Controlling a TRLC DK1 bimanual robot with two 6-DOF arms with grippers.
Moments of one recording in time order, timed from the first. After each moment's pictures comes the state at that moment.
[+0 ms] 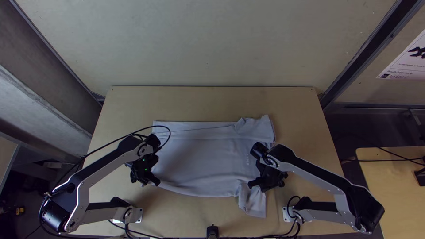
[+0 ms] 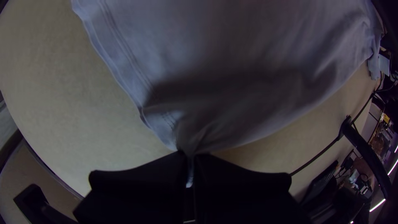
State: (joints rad) left arm -0.39 1.34 0.86 -1.28 -0.01 0.10; right arm 0.74 1.37 0.81 -1.18 -0.26 0.38
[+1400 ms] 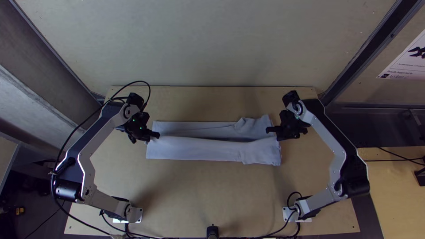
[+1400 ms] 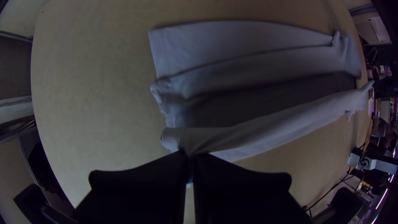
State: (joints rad) left arm -0.12 1.58 1.37 -1.17 0.04 0.06; right arm 0.19 1.67 1.40 -1.24 -0.08 0.14
